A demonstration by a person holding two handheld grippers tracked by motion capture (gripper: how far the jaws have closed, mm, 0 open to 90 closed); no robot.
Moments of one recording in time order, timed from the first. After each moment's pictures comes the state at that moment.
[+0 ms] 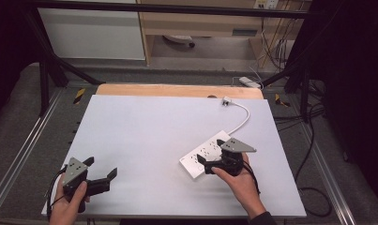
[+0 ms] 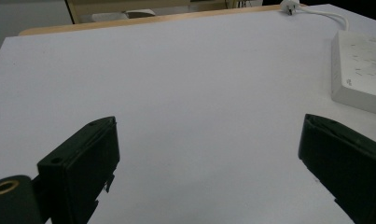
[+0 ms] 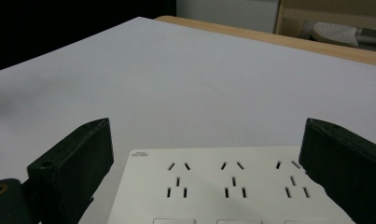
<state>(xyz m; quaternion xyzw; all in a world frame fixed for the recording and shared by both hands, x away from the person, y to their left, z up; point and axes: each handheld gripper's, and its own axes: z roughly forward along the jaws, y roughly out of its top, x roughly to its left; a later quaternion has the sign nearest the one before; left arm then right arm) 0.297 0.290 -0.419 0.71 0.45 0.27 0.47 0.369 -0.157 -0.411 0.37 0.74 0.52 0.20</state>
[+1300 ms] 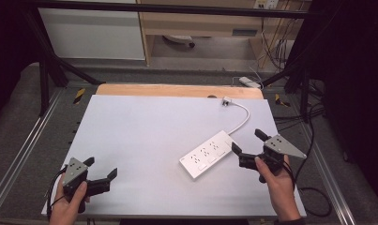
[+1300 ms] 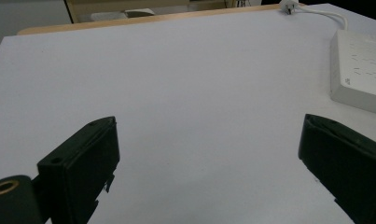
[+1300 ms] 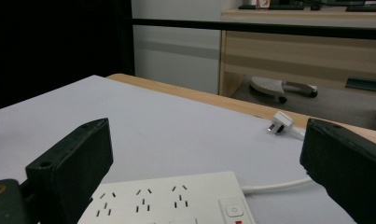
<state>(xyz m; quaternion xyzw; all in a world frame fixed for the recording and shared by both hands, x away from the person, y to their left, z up) 0.297 0.290 -0.419 0.71 0.45 0.27 0.47 0.342 -0.241 -0.357 0.39 0.67 0.56 0.31</state>
